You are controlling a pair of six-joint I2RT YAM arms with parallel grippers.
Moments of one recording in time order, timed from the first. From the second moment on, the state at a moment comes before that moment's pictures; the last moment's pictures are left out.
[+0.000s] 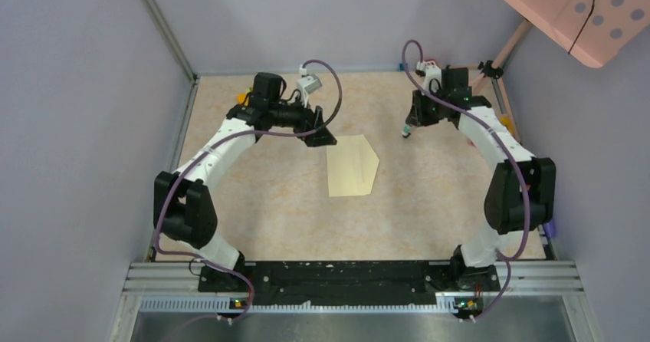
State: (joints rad) left arm -0.34 1.60 1.32 -0.40 0.87 0.05; right arm 0.12 1.68 1.30 -0.46 -0.28 -0.08
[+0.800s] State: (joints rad) left arm -0.58 1.65 1.48 -0.48 1.03 0.16; right arm 0.27 1.43 1.29 -0.46 -1.16 0.09
